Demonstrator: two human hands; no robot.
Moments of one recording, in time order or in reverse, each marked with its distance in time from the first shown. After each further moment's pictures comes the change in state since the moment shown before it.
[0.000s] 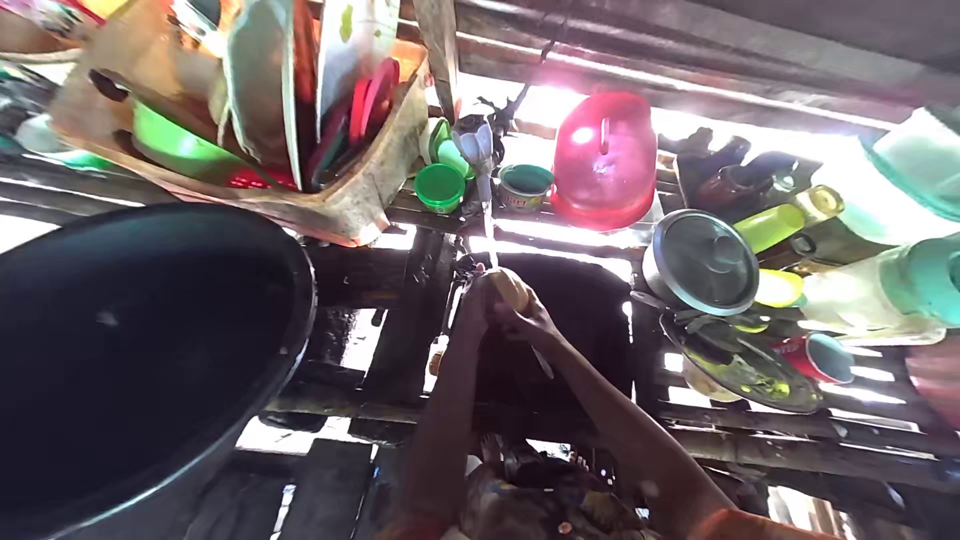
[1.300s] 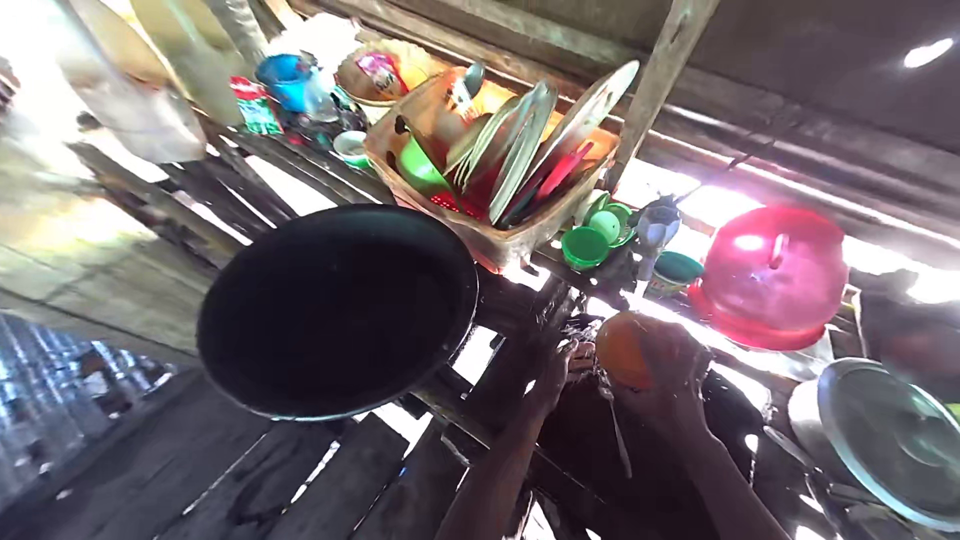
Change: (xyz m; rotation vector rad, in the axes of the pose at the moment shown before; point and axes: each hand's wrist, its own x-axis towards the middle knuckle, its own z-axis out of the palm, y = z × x) left_hand -0.017 0.001 -0.050 0.002 -0.013 -0.050; right_hand -0.008 -0.080 0.010 -1.147 0.259 -1.077
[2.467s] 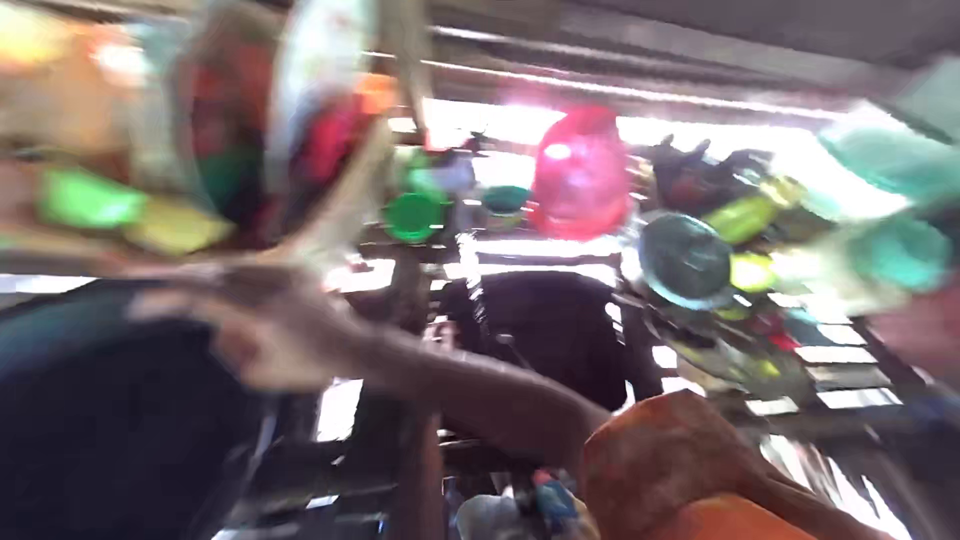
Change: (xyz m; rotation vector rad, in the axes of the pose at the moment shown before) left_hand -0.025 0.059 0.056 0.636 0.319 -0.108; right_hand 0.151 -0.163 0.080 0.612 0.048 -0.156
